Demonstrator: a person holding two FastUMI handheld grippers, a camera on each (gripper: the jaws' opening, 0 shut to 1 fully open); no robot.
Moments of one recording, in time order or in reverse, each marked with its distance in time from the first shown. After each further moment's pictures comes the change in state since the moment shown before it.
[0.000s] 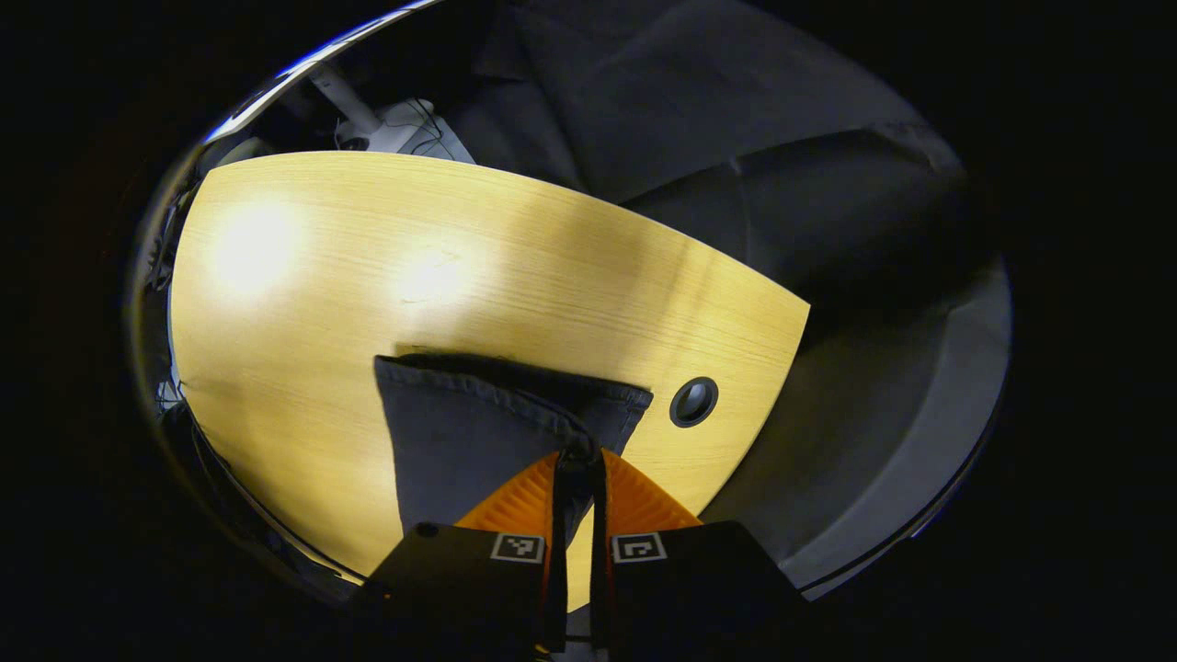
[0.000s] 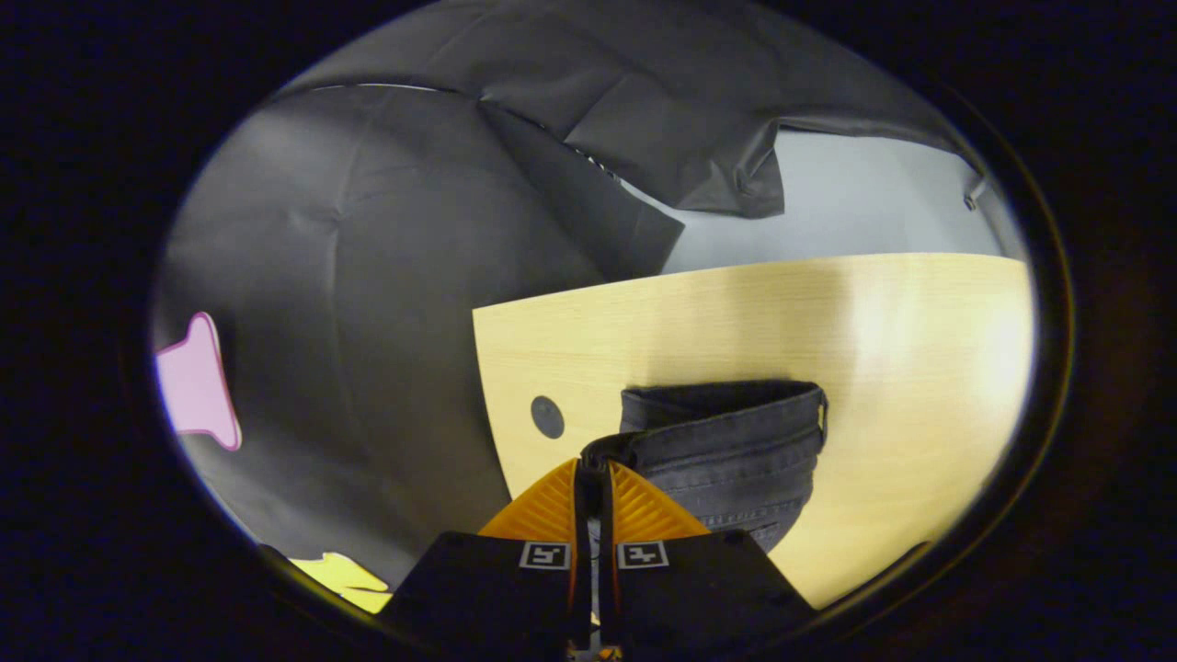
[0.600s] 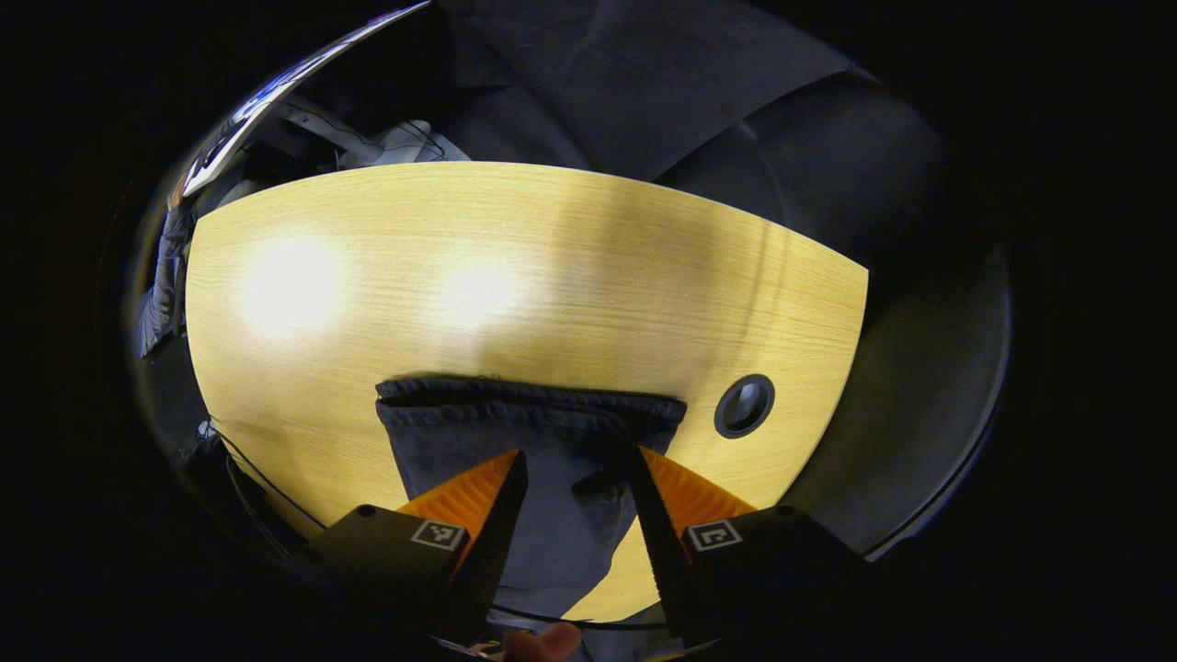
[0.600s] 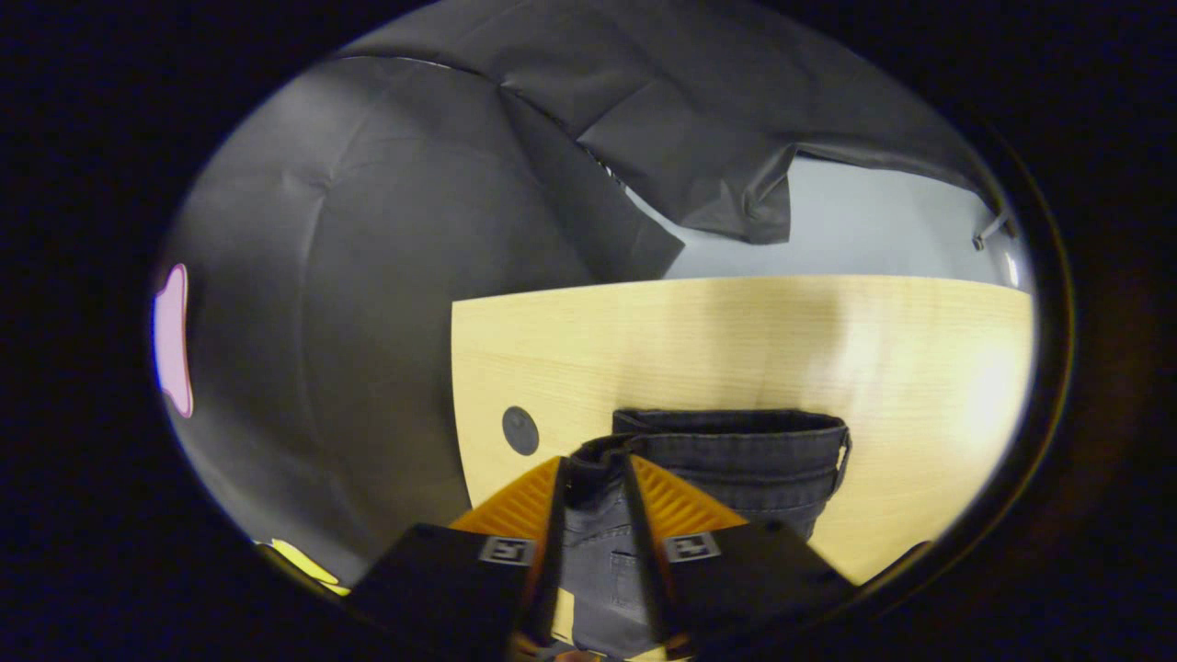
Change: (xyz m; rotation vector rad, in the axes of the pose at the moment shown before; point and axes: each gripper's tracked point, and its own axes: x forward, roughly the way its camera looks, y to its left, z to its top) left arm 0.023 0.013 0.002 0.094 -0.021 0.158; right arm 0.024 -0.002 0.004 -0.109 -0.083 -0.048
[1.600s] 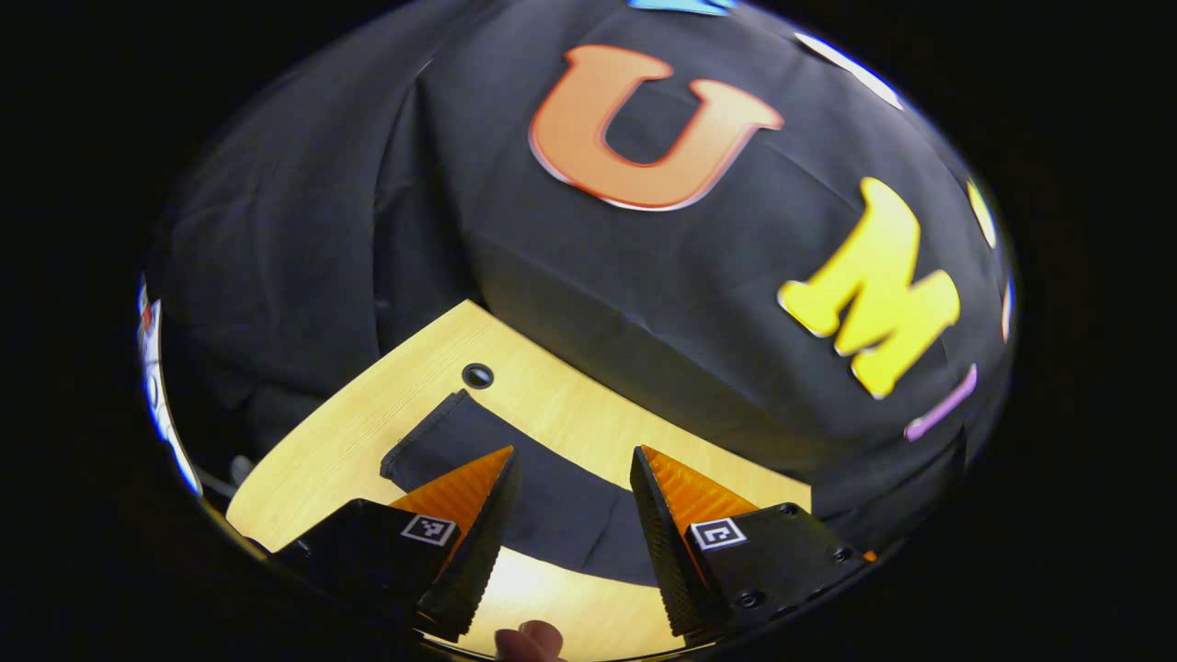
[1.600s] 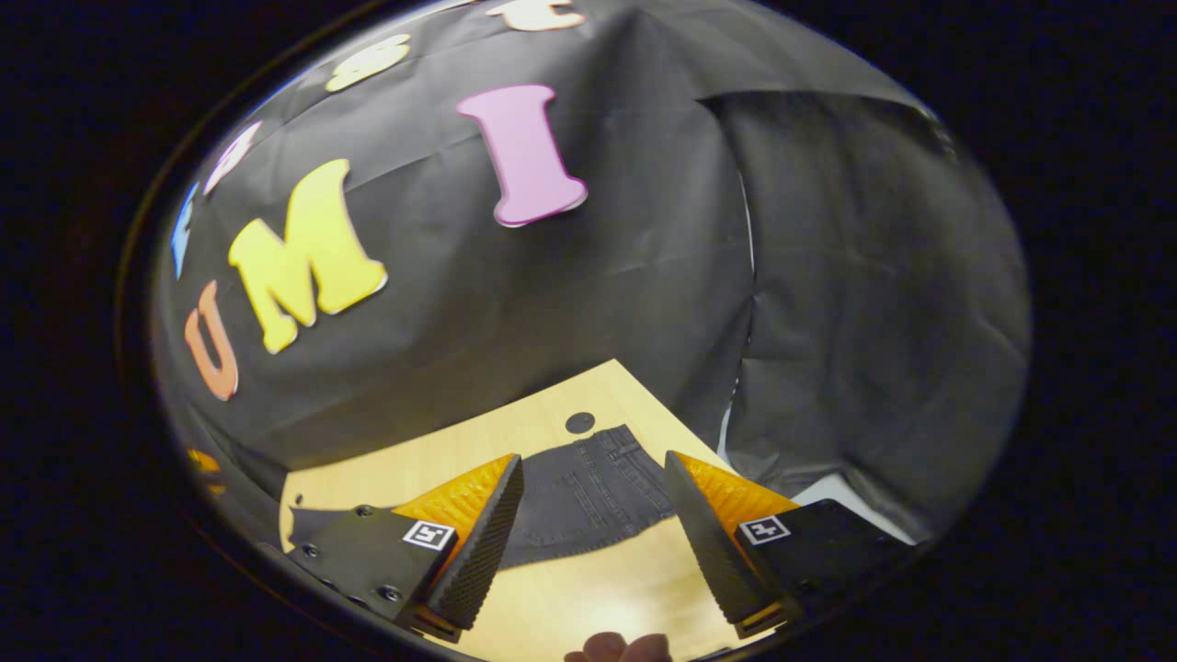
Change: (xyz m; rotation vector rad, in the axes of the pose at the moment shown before) left arm -0.249 0.066 -0.191 1.239 -0.539 -0.690; right arm -0.219 -0.022 -0.072 -1.129 -0.465 0.231
